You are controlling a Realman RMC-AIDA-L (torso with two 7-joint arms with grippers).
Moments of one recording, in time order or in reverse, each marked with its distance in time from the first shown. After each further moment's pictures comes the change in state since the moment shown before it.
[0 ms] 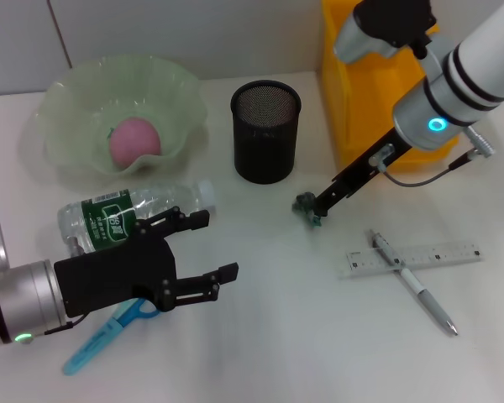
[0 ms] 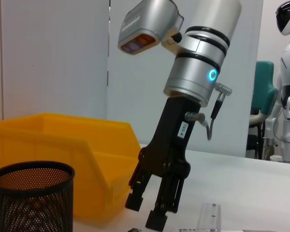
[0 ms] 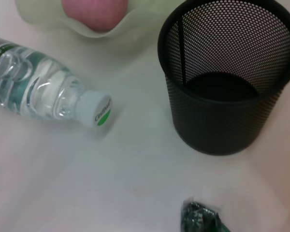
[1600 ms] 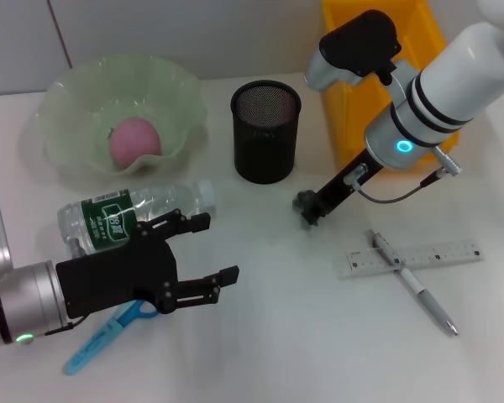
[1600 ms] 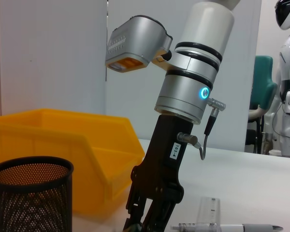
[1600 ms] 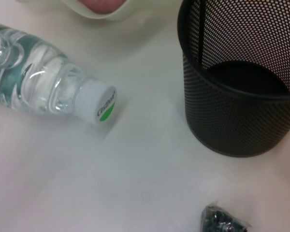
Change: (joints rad) left arm -0.002 0.001 0.012 -0.008 0.000 -0.015 0.003; right arm 0.067 0.008 -0.044 0.199 0.014 0.154 -0.003
